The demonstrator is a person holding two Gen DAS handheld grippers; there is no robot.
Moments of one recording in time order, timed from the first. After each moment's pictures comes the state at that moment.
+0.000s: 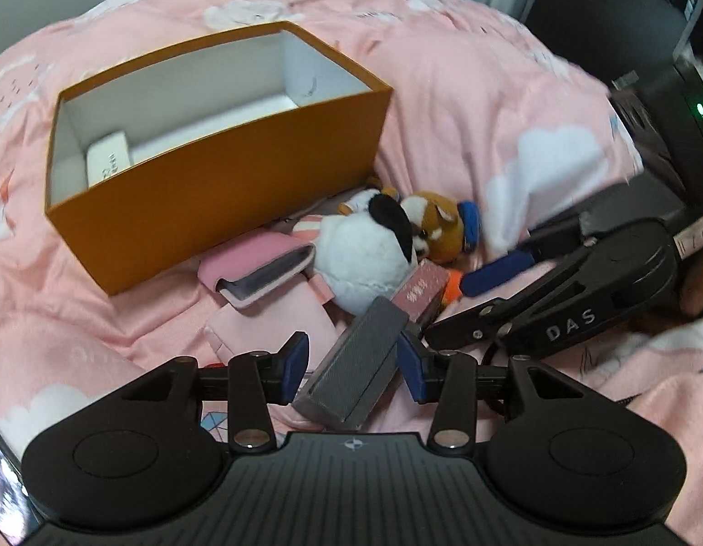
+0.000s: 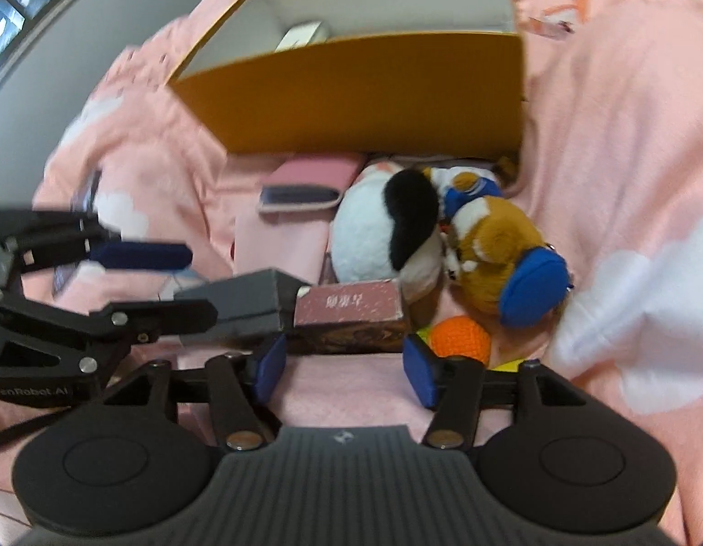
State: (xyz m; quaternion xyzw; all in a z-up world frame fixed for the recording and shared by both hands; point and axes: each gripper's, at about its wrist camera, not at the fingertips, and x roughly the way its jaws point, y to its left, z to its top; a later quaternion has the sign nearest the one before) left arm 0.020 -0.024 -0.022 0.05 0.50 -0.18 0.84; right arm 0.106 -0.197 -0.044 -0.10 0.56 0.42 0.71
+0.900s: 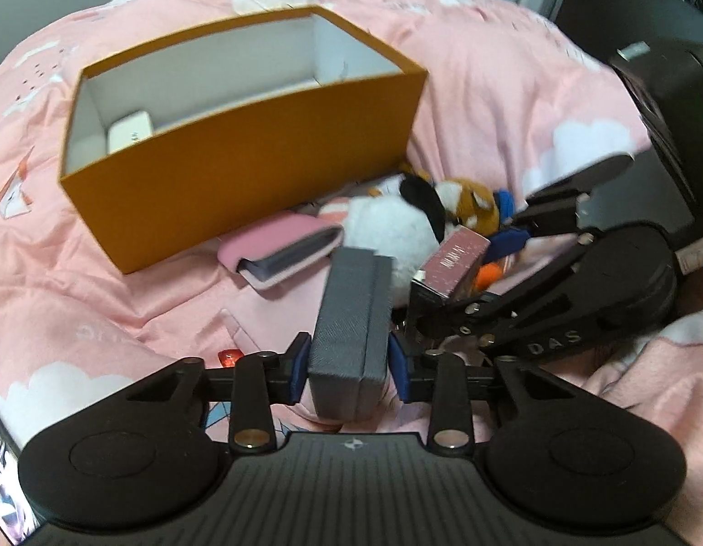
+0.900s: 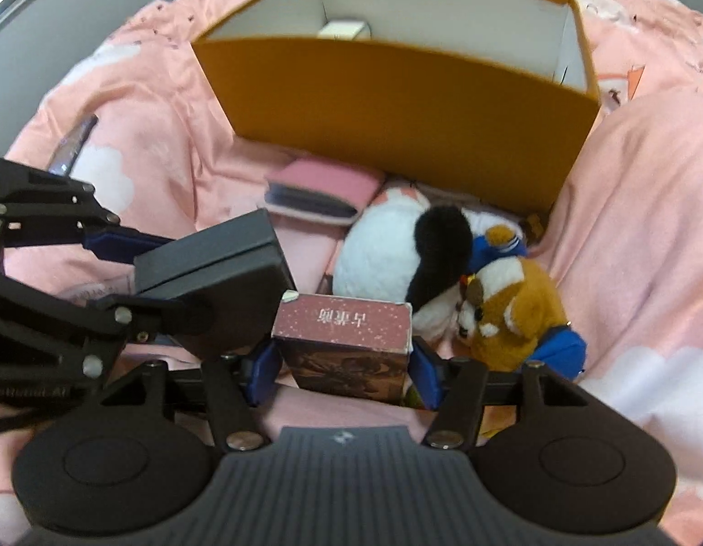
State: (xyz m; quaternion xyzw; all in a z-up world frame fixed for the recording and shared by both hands) left arm 0.019 -0.014 -0.036 0.02 0.50 -0.13 0.85; right arm 0.099 -0.171 -0.054 -0.18 0.49 0.44 0.73
